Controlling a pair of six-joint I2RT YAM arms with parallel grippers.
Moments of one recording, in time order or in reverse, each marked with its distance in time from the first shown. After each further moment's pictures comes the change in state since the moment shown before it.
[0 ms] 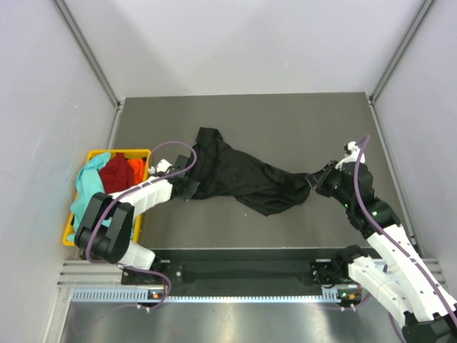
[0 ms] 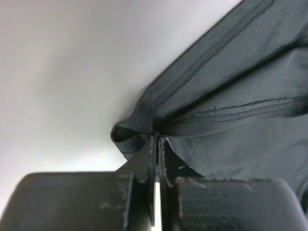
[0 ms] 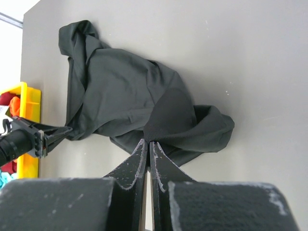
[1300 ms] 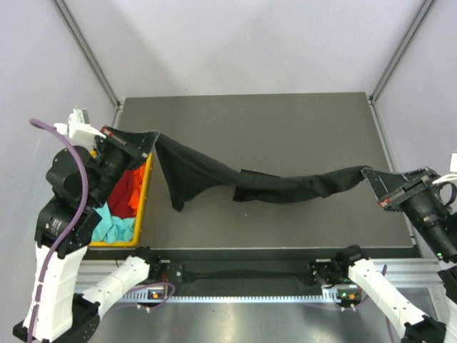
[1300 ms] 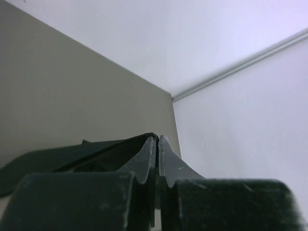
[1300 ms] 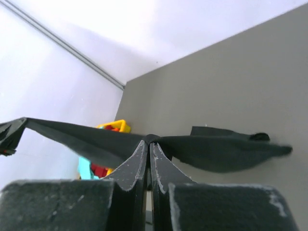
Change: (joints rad) left arm -0.006 -0.661 0.772 -0.390 0.137 0.393; right arm -0.004 -0.127 0.847 -0.556 0.022 0.003
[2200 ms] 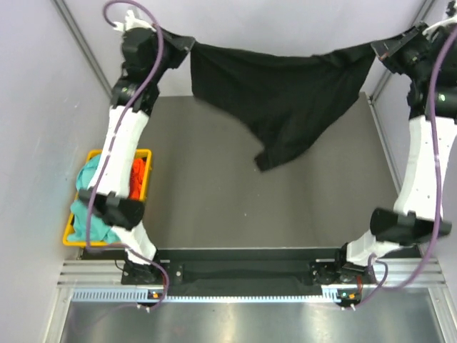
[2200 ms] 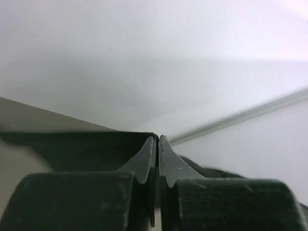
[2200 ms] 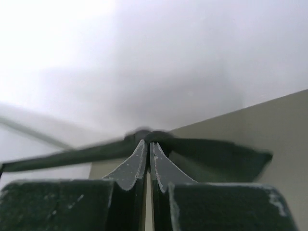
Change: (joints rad) left arm 0.175 1.004 0.709 0.330 0.172 -0.040; right arm -0.550 1.059 0.633 0.385 -0.369 -0.063
